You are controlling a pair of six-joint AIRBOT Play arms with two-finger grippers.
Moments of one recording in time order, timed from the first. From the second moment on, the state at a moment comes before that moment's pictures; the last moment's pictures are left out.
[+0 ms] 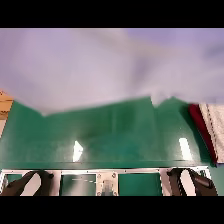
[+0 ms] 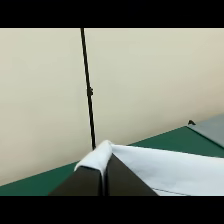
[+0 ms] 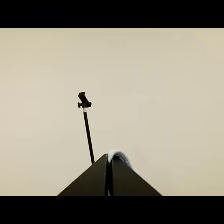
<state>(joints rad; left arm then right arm) 0.38 -0.89 2.15 0.68 -1.27 -1.29 -0.46 -0.57 1.70 -0.97 0.67 1.52</state>
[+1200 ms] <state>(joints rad) 0.12 -1.72 1.44 0.53 -0.78 -0.97 -0.18 -1.70 1.37 -0.76 0.50 1.24</state>
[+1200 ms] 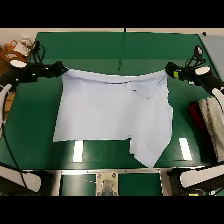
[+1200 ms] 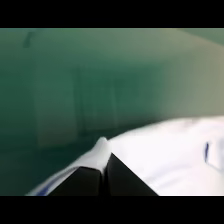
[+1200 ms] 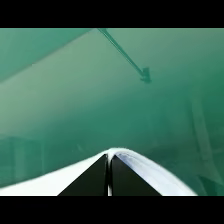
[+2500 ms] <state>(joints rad) 0.15 -1.85 1.59 1.06 -1.05 -1.21 -0.29 -1.86 1.56 -0.98 1.08 1.32</state>
